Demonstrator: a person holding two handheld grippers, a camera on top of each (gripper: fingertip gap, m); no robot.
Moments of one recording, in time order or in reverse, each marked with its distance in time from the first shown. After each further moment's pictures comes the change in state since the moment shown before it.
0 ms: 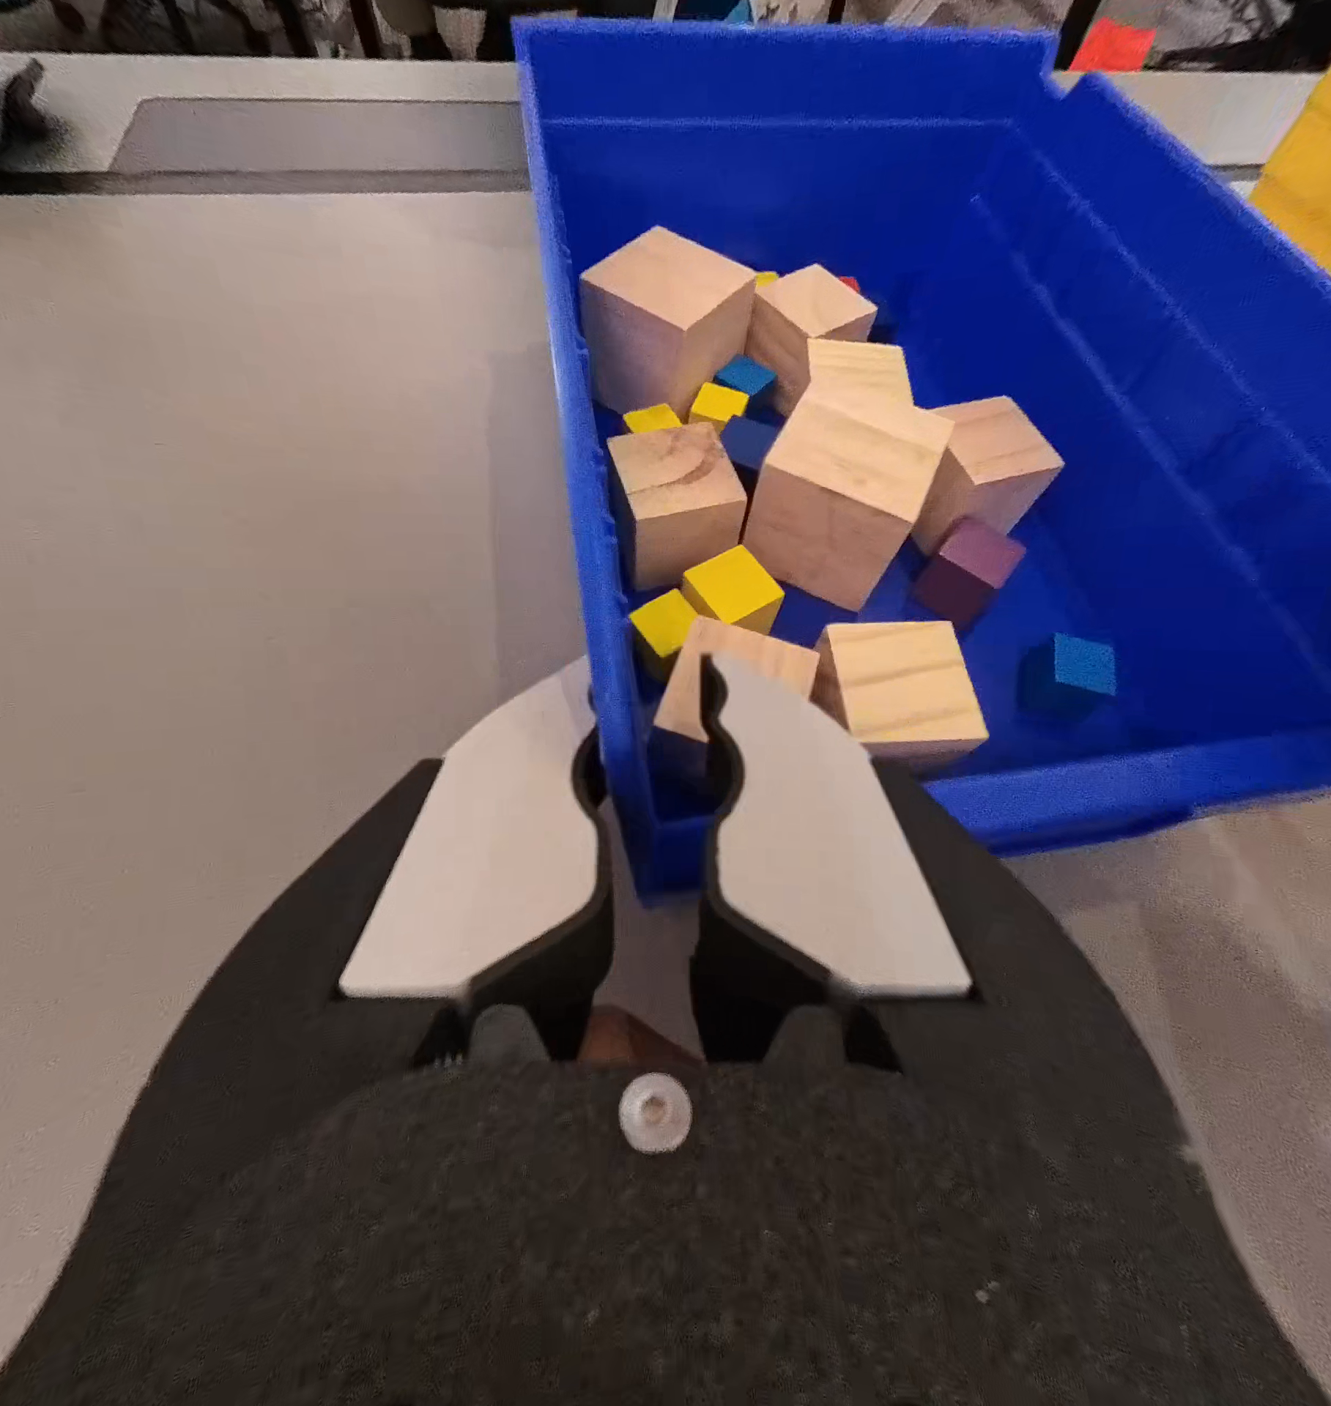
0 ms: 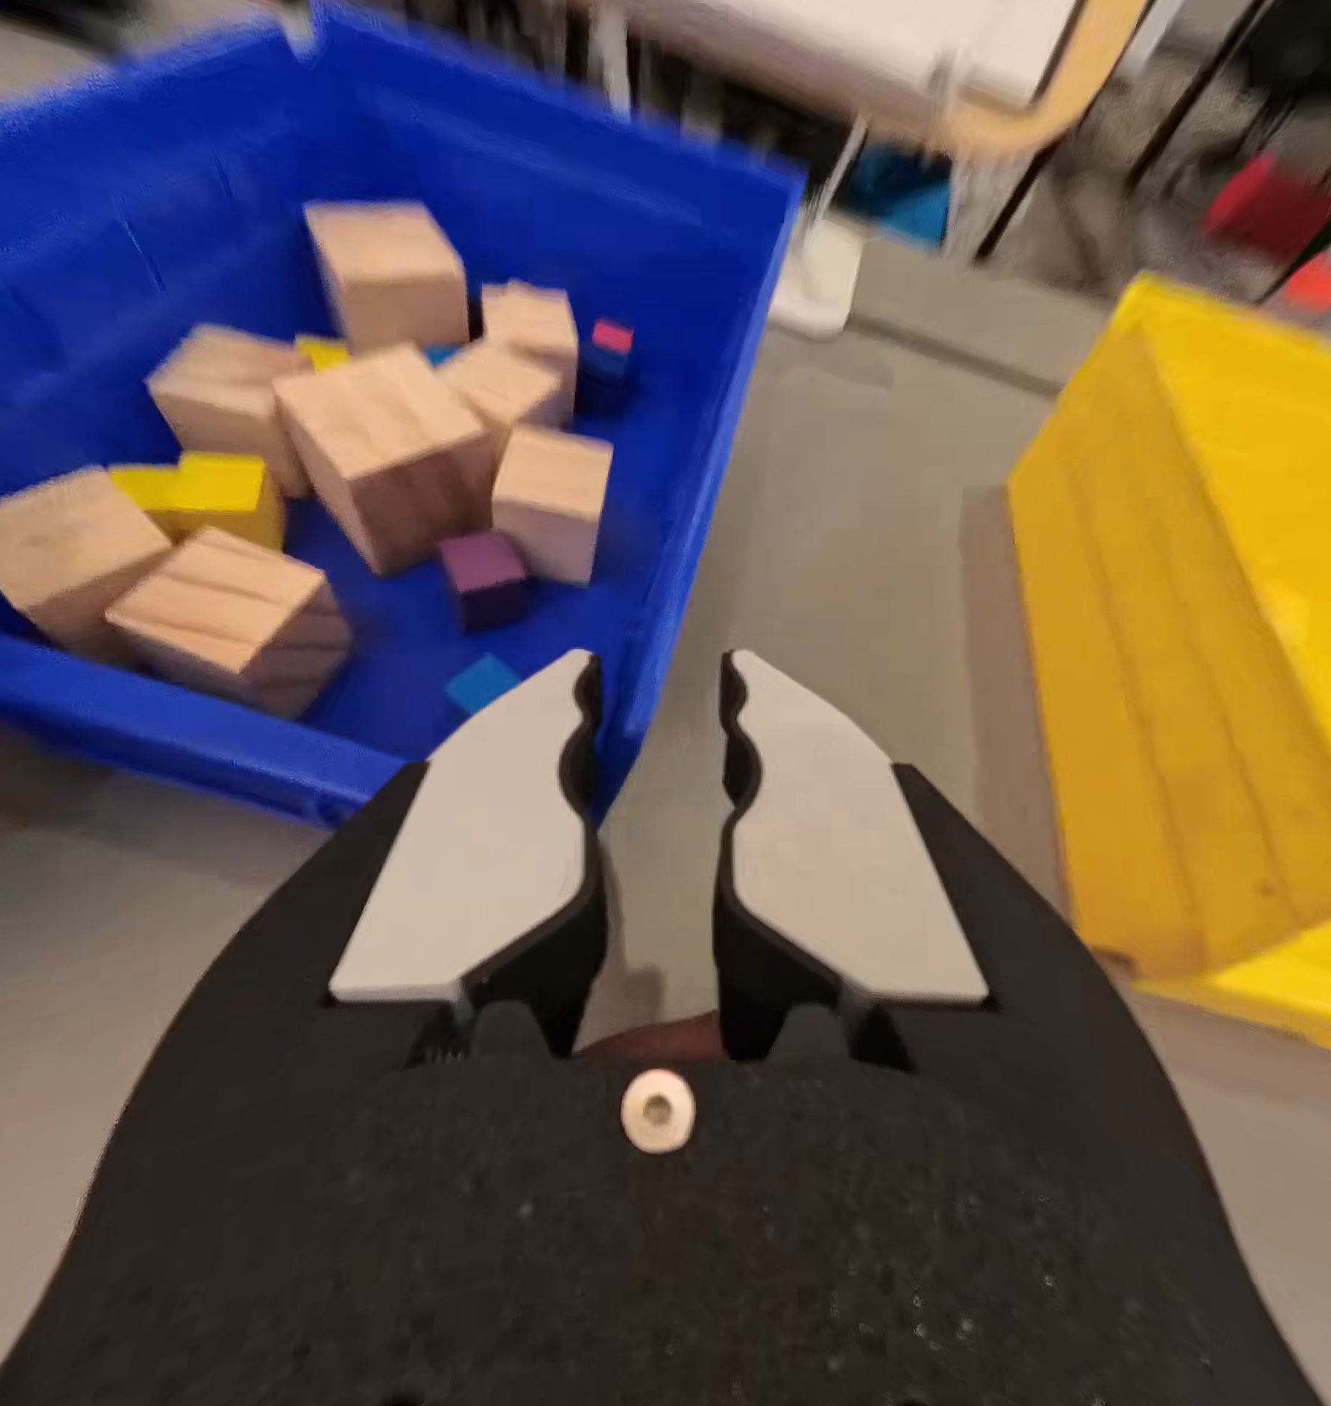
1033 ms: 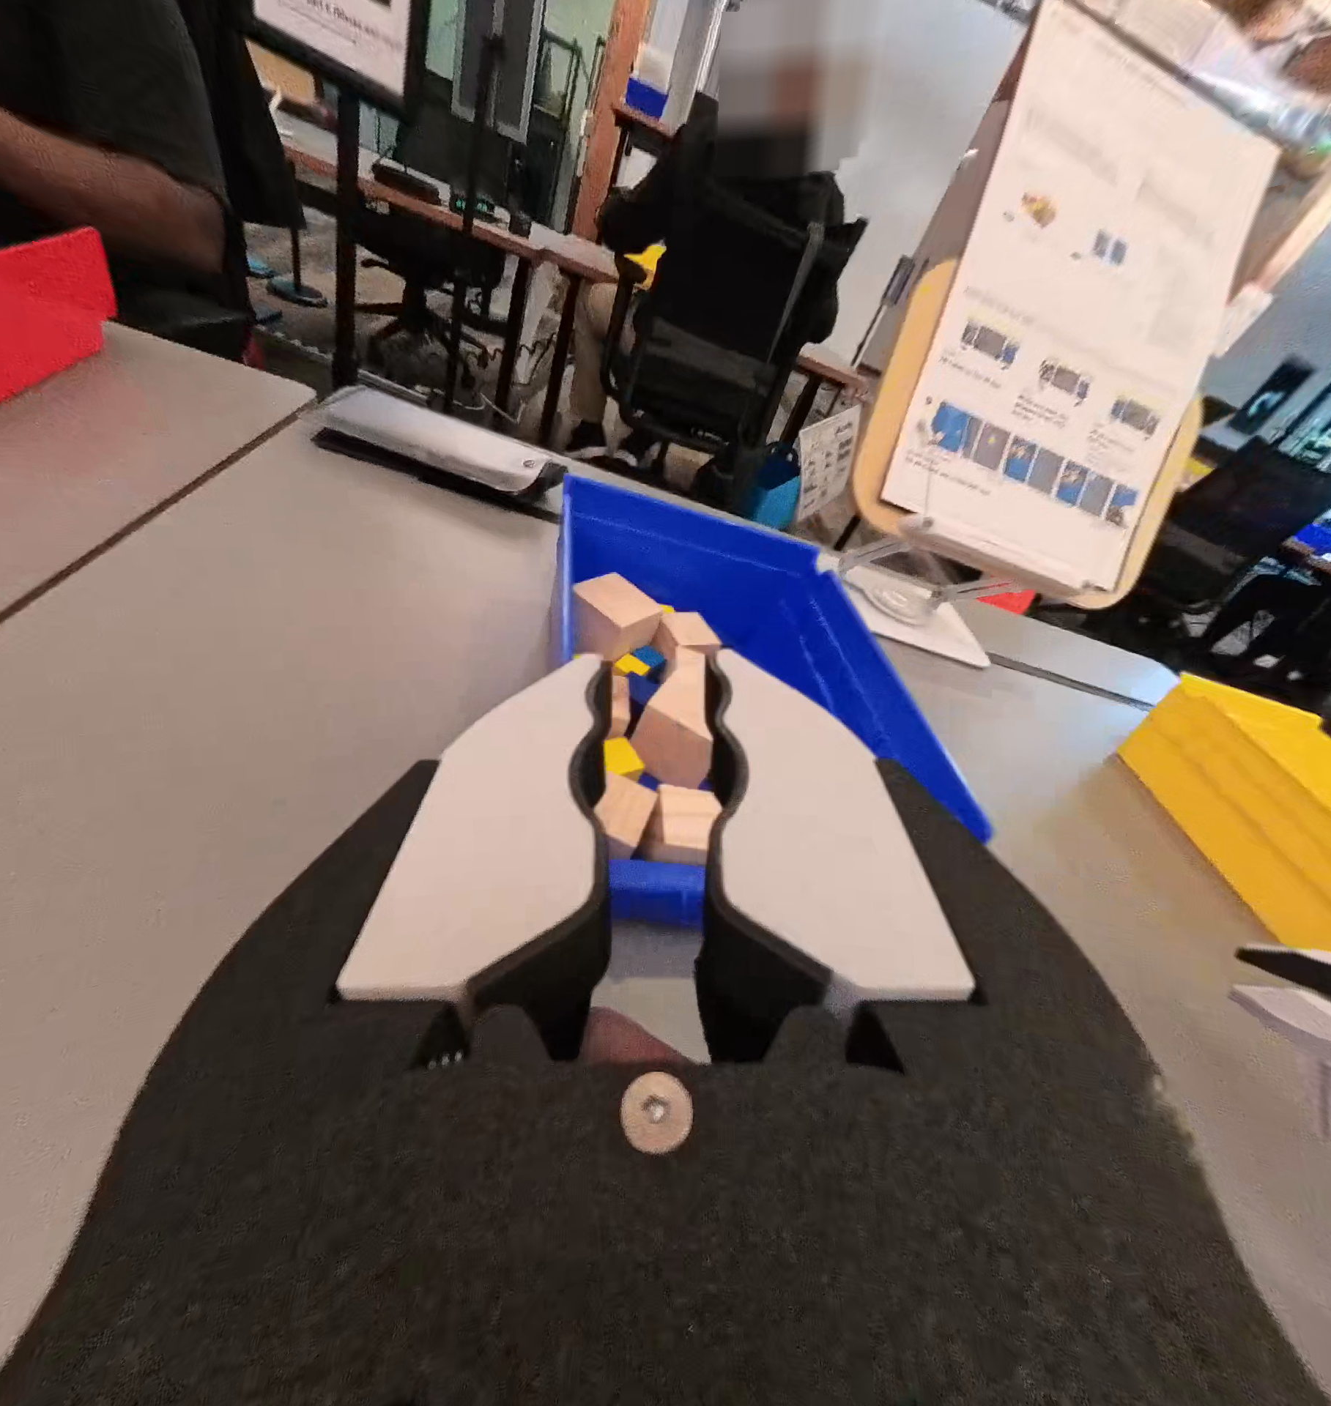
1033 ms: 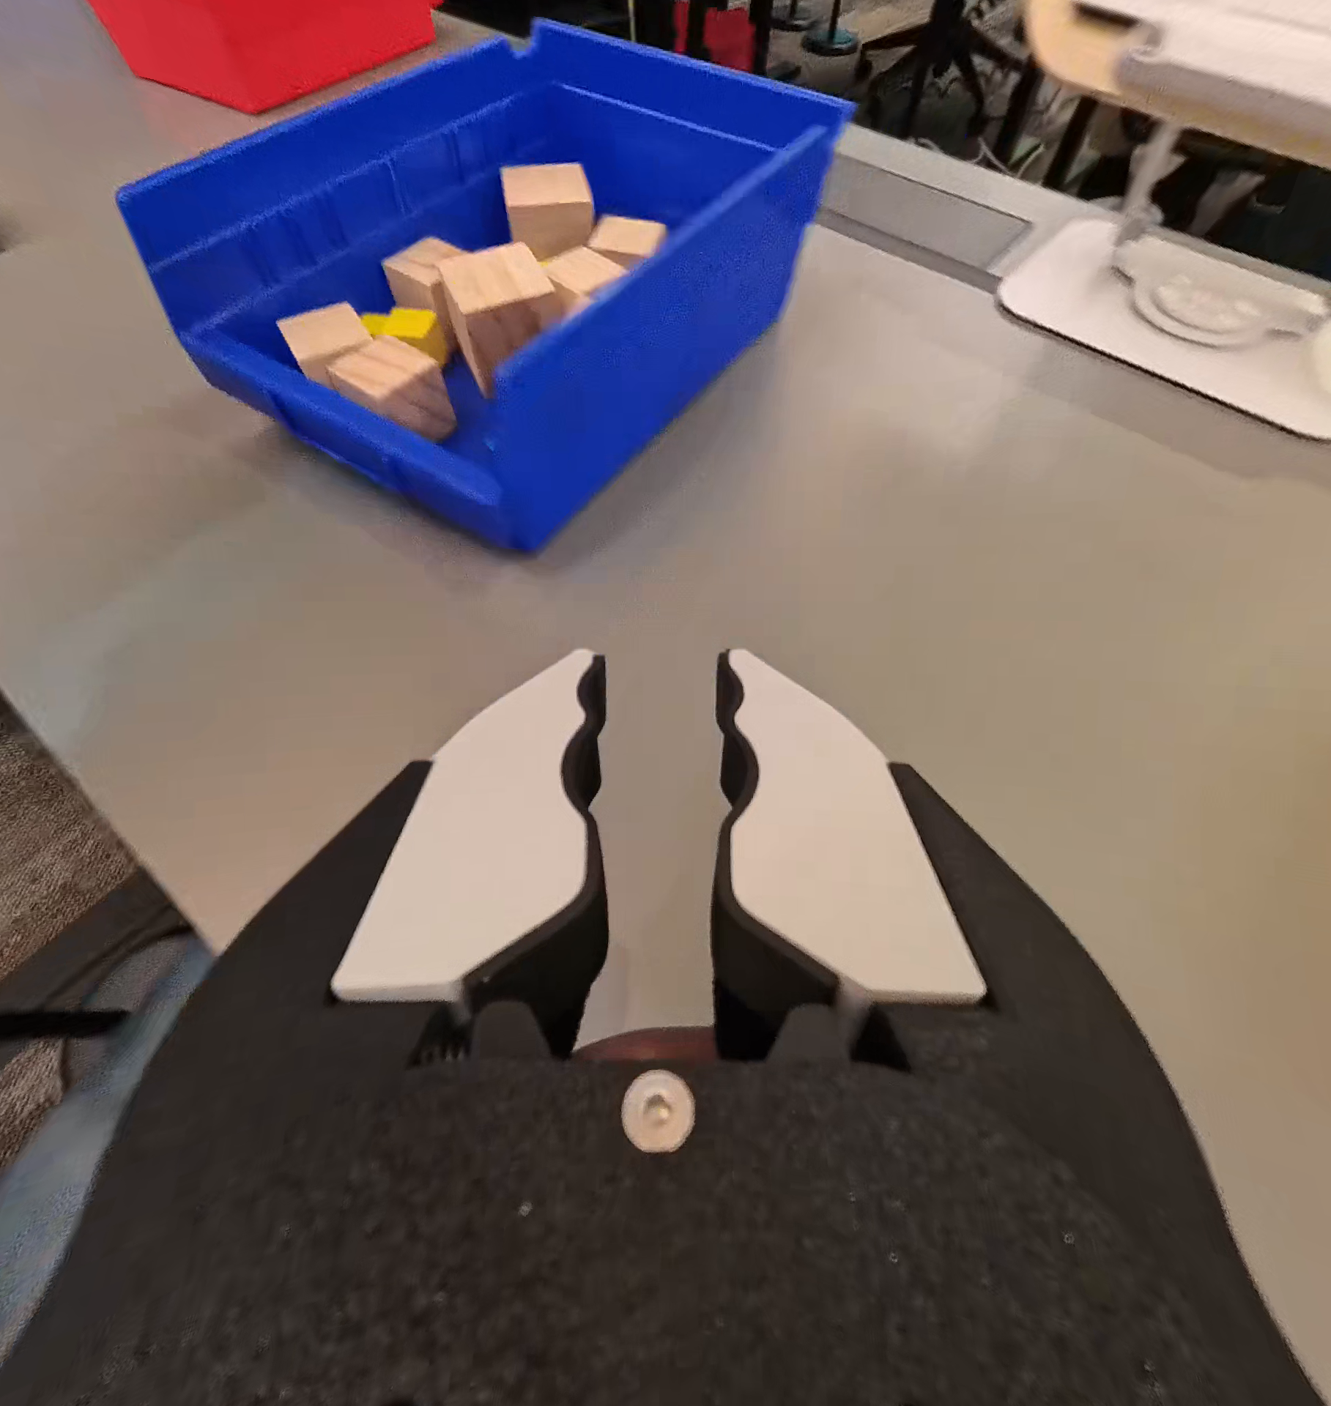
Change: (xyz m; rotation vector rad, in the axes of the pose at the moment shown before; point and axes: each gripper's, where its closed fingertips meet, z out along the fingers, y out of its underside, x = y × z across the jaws) left arm -0.209 -0.068 -0.168 0.426 -0.029 -0.309; right arm -0.119 -0.027 -0.060 0.044 -0.476 -0.051
